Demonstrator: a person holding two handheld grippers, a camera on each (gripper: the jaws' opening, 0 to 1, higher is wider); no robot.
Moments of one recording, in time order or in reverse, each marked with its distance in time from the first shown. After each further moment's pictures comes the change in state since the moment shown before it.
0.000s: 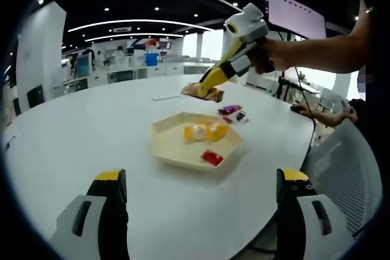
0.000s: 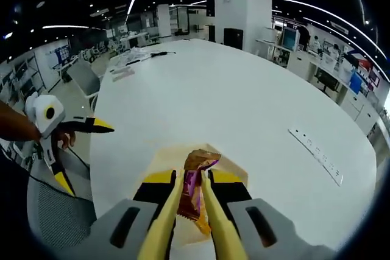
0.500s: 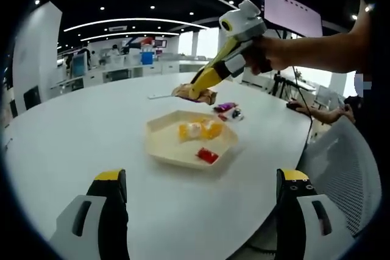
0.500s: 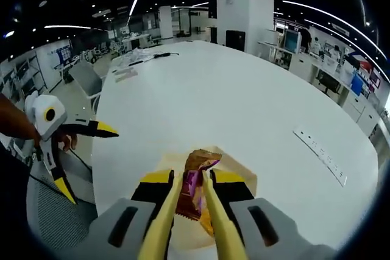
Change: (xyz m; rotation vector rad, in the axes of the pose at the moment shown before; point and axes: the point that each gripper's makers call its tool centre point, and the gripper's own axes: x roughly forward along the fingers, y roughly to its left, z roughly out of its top) left arm 0.001 -0.006 -0.002 0.013 0.015 -0.030; right arm 0.004 0.010 -0.002 -0.002 -0.021 0.007
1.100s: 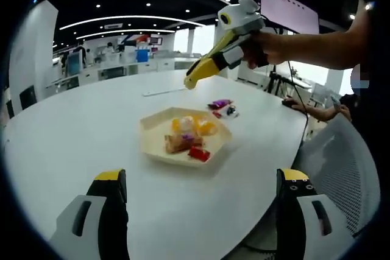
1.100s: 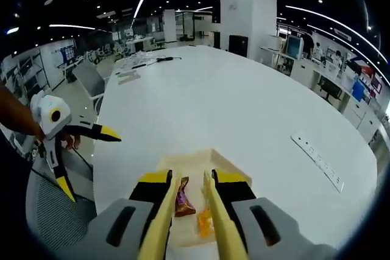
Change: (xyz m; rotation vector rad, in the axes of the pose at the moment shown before) left arm 0.003 -0.008 -0.004 0.009 0.022 -0.035; right arm -0.016 -0.007 0.006 -0.032 -0.037 0.013
